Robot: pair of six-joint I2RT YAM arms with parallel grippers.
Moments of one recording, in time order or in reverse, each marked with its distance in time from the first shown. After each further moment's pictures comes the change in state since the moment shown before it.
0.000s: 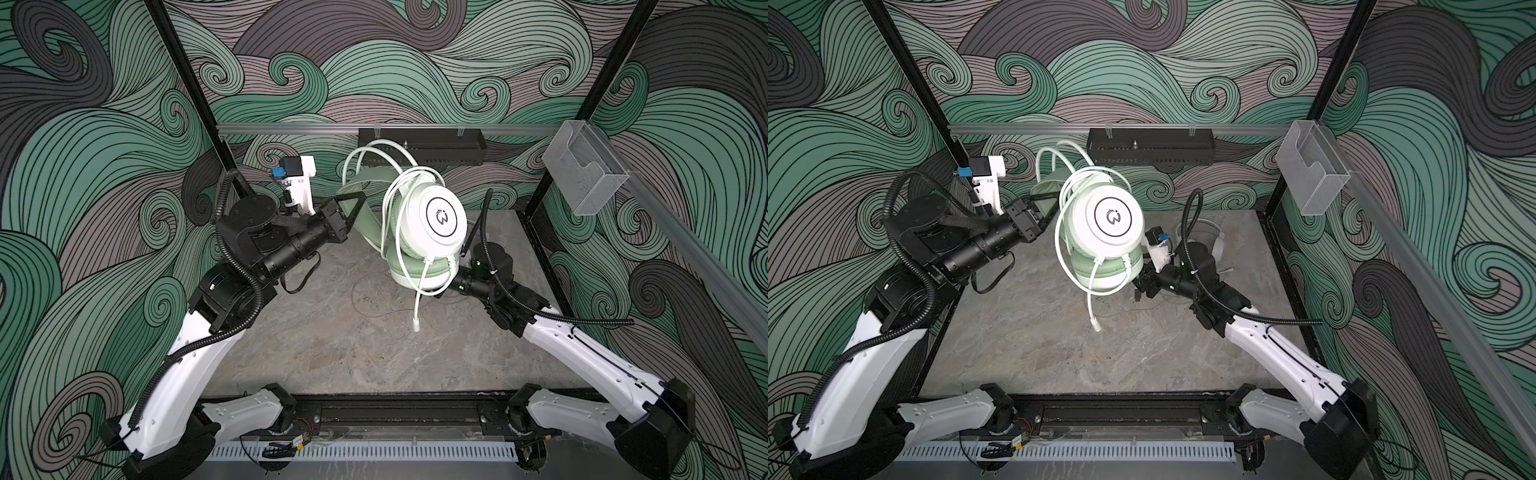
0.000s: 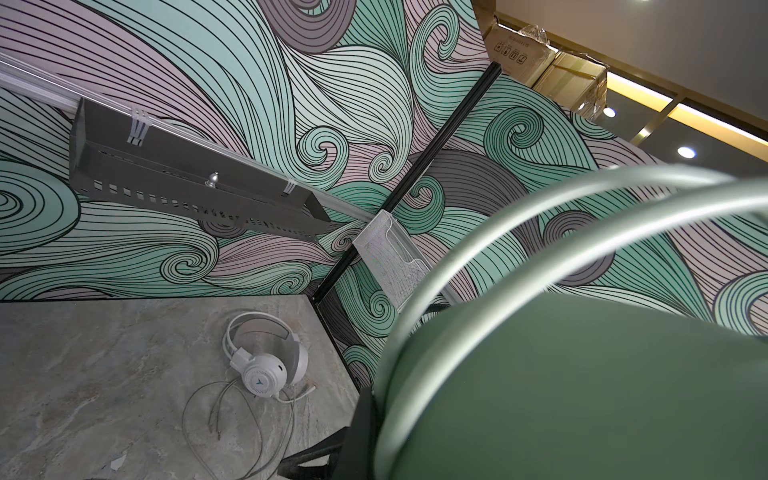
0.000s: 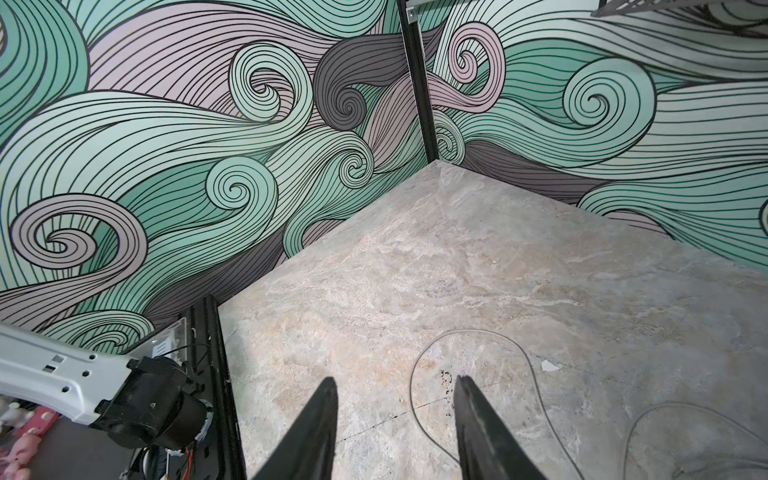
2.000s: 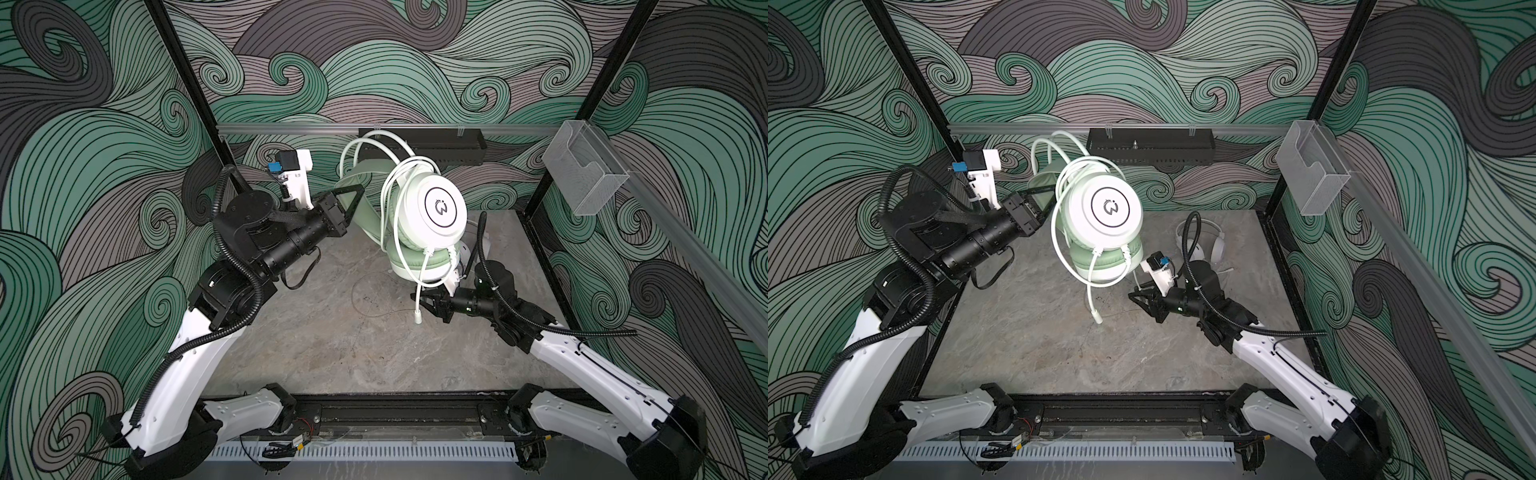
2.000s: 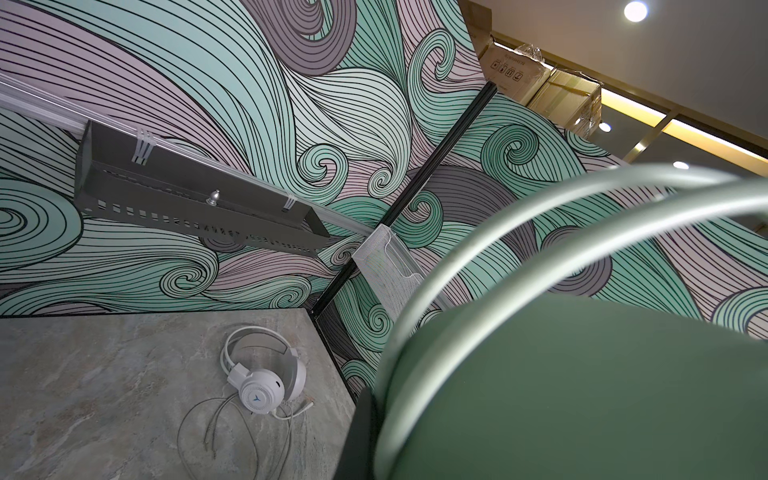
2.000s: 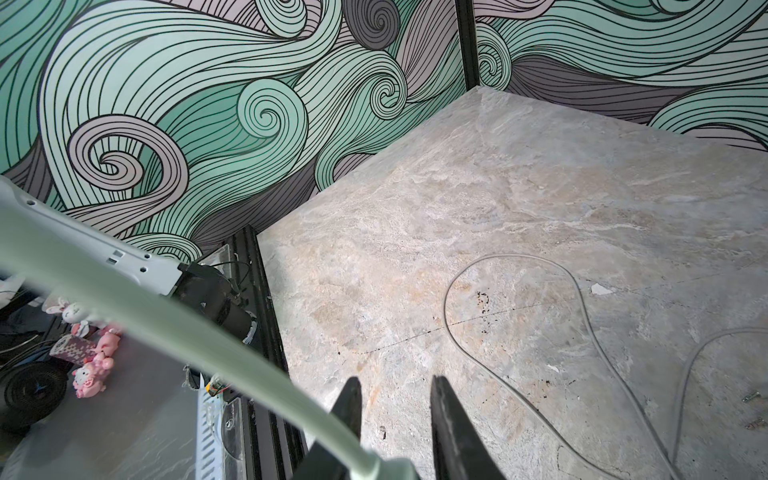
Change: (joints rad) left arm 0.008 0.019 0.036 0.013 -0.022 -0.002; right arm 0.000 -0.113 -0.150 -0.097 -0.121 -0.037
